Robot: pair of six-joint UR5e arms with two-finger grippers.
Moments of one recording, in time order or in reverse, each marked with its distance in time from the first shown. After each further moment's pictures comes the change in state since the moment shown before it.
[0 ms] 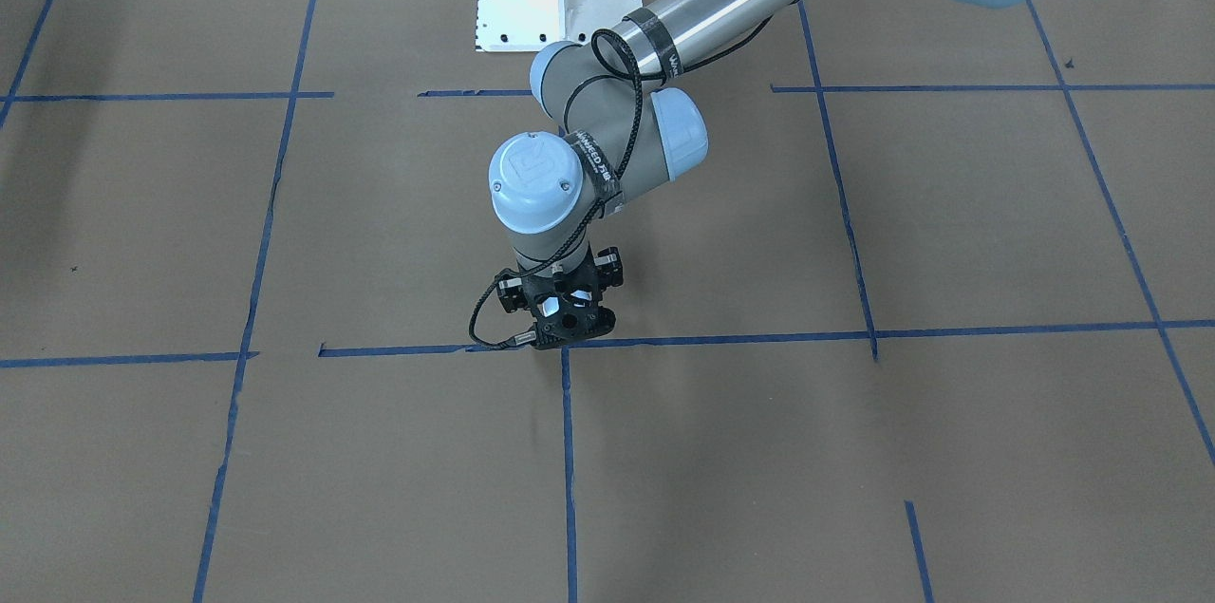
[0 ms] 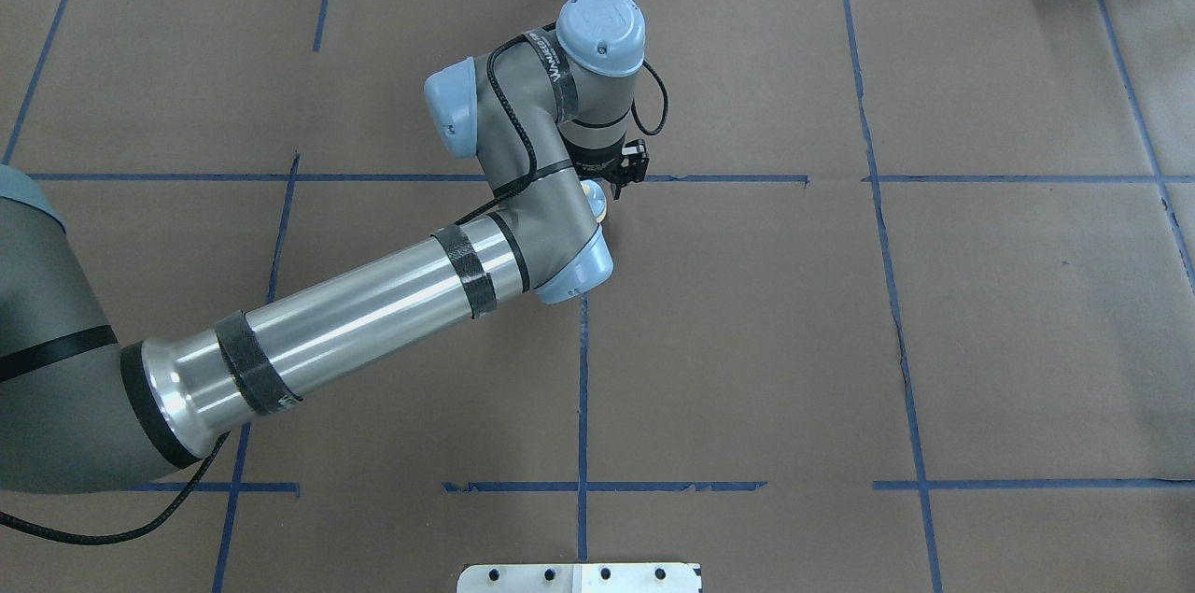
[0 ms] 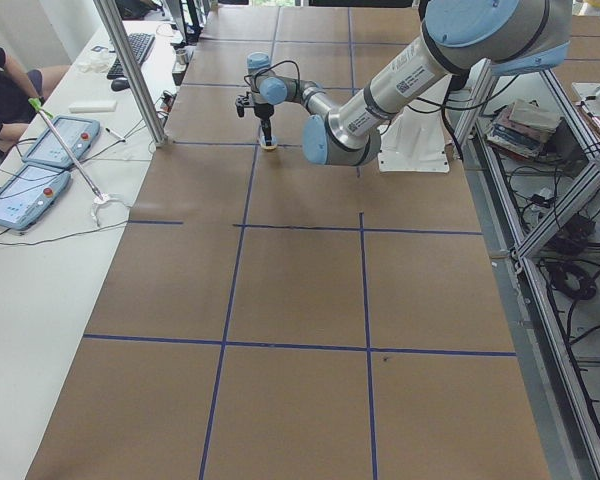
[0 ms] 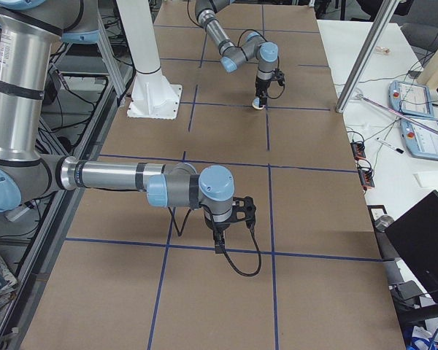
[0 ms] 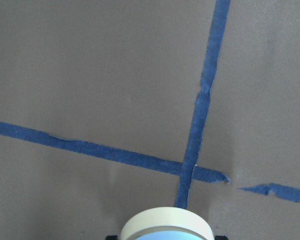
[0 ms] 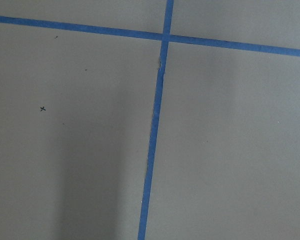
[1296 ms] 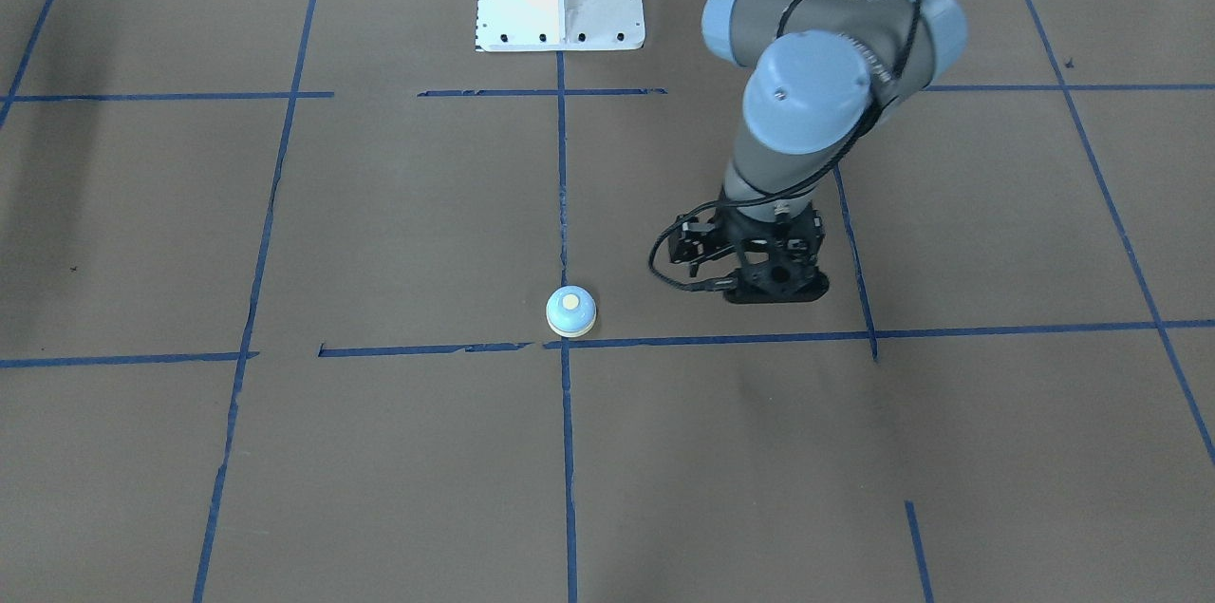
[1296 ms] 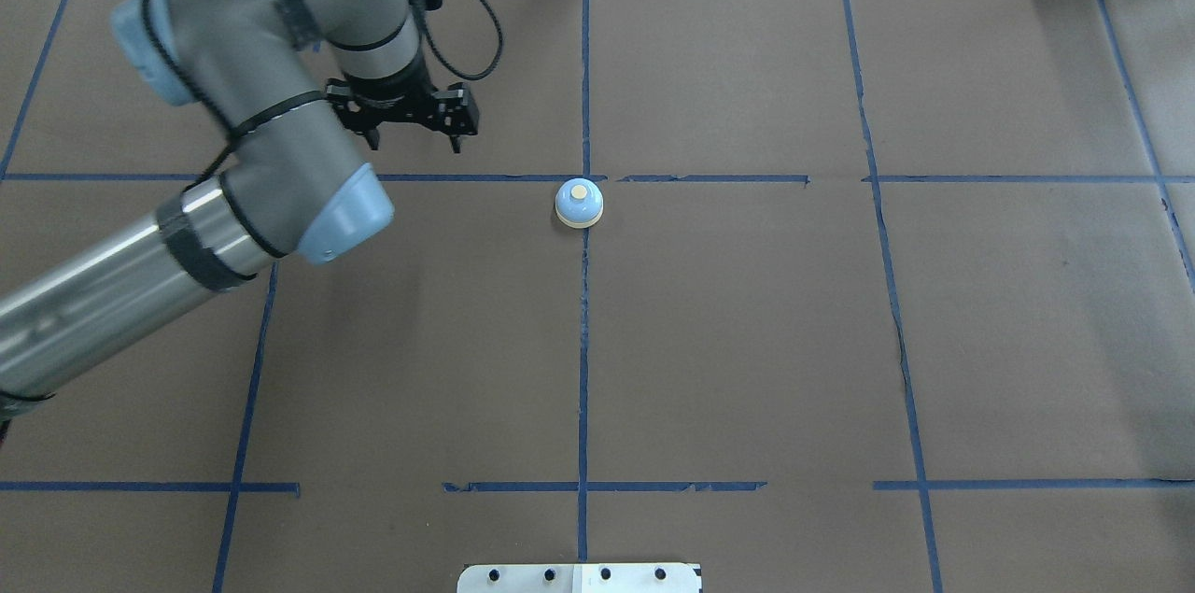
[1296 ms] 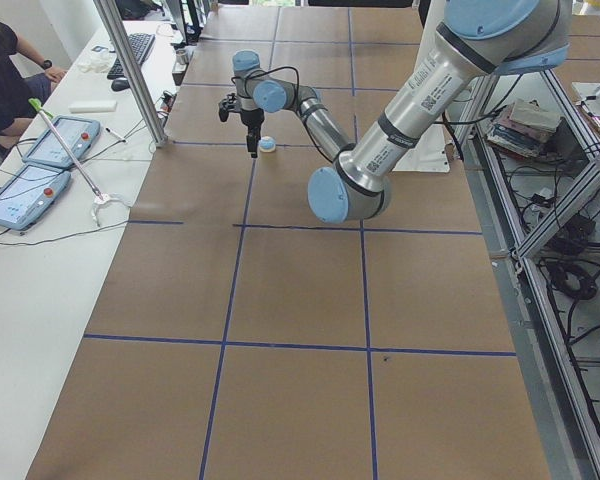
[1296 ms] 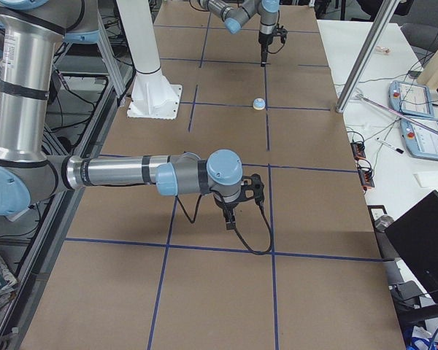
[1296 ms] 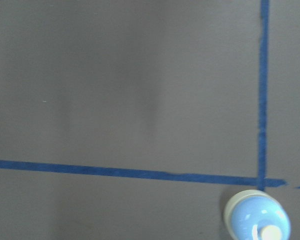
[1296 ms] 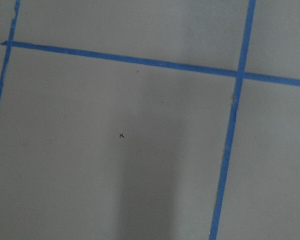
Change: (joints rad) left arm -0.220 0.464 -0.696 0.272 -0.110 0.426; right arm -0.052 0.066 0.052 0.015 0.138 0.065
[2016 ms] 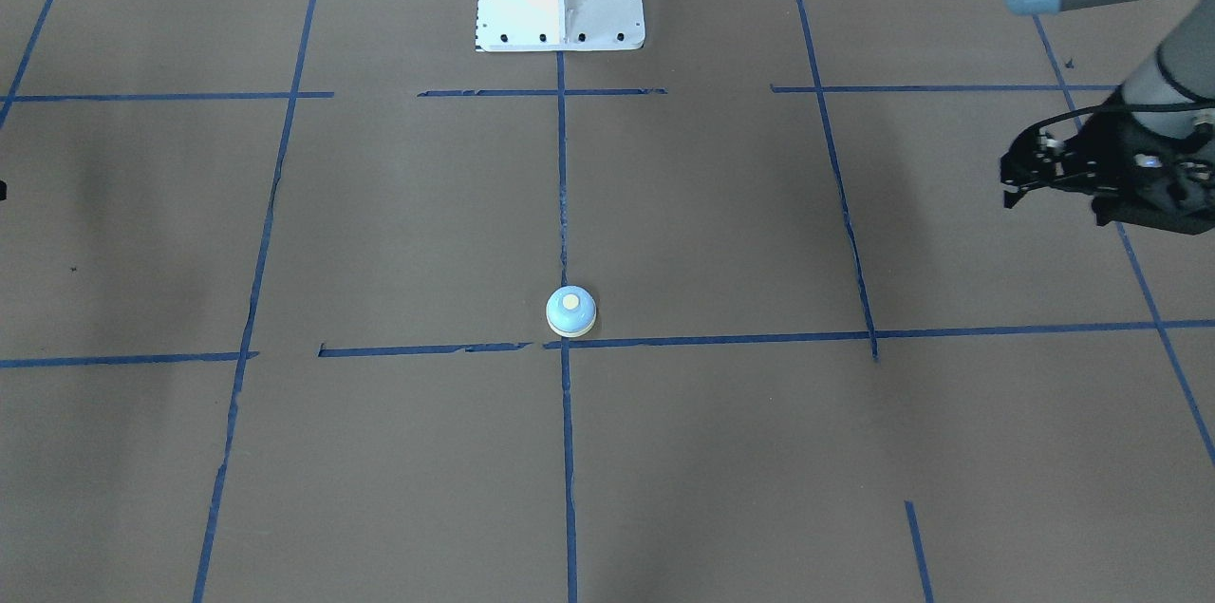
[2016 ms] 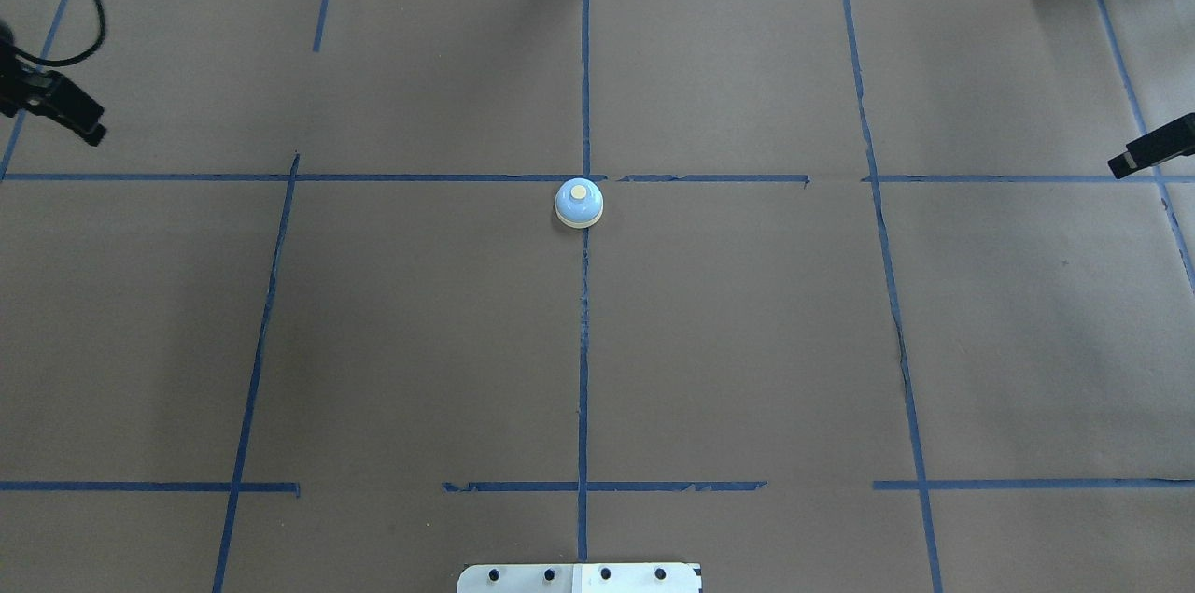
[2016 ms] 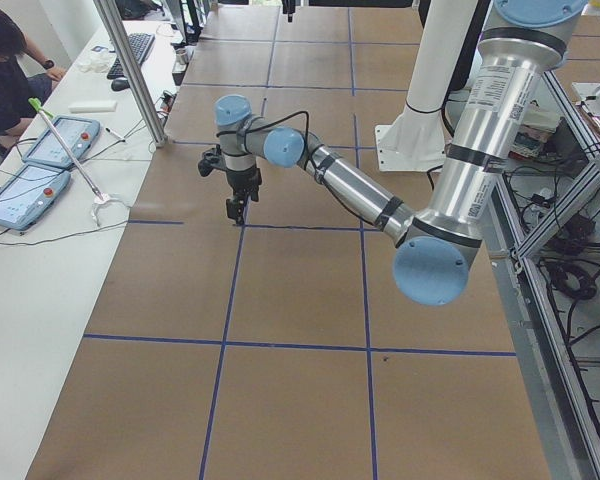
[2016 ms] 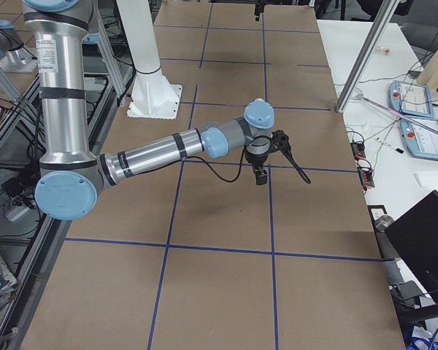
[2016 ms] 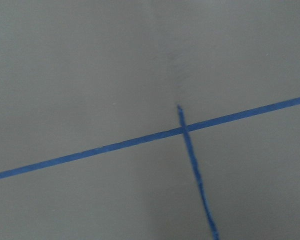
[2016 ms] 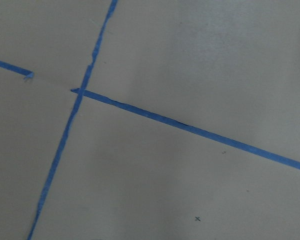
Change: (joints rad) left arm -0.381 0.459 -0.235 0.068 -0.118 0.704; right arm -0.260 0.240 0.012 0.015 -0.122 0.204
